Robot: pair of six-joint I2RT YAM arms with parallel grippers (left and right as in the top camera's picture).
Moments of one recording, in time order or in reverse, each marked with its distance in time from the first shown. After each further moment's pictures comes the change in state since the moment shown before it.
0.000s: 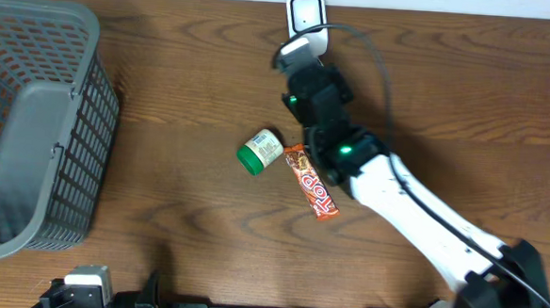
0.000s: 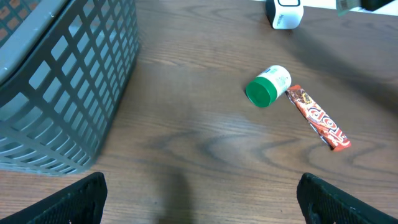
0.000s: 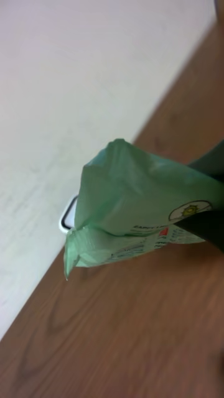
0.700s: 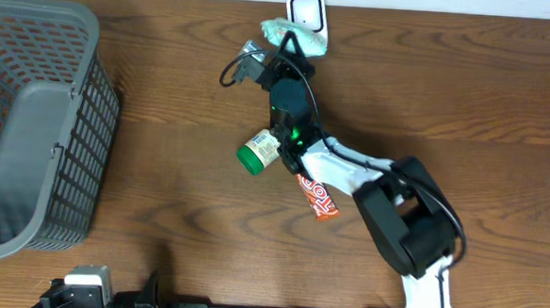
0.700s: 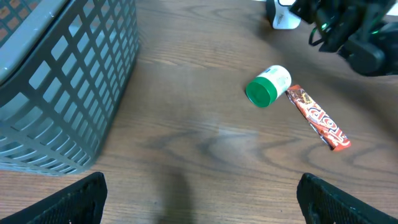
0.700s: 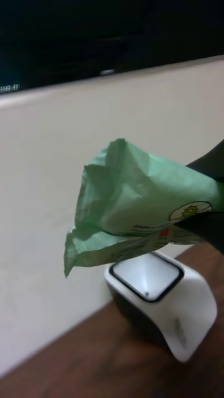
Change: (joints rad) left arm 0.000 0.000 0.000 0.000 0.000 0.000; right arm -0.032 0.490 0.043 0.925 0.035 -0.834
